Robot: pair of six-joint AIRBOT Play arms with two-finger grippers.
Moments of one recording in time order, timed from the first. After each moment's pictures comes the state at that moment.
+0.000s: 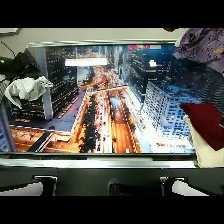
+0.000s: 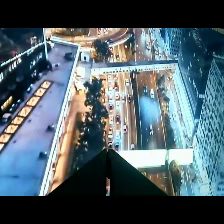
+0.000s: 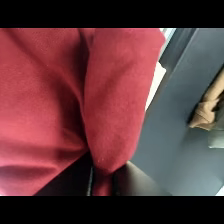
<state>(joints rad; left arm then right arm) 0.16 -1.43 1.82 1.04 -1.43 -1.65 -0.58 -1.37 1.27 -1.99 1.62 2.08</state>
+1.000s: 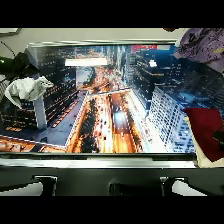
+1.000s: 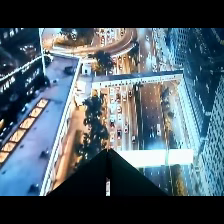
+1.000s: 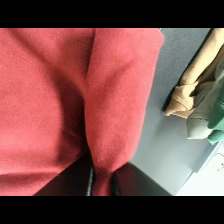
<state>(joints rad) 0.16 -1.43 1.82 1.04 -1.42 -1.65 -0.58 -1.36 1.08 -2.08 1.60 2.09</state>
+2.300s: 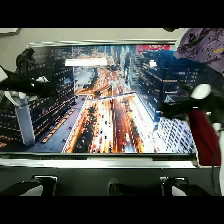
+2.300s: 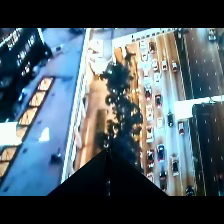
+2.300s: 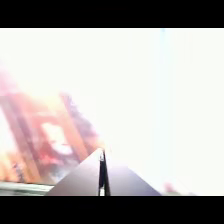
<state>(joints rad) -0.09 -1.25 1.42 1.28 -1.31 -1.57 0.07 -1.24 1.15 -1.27 1.30 1.74</state>
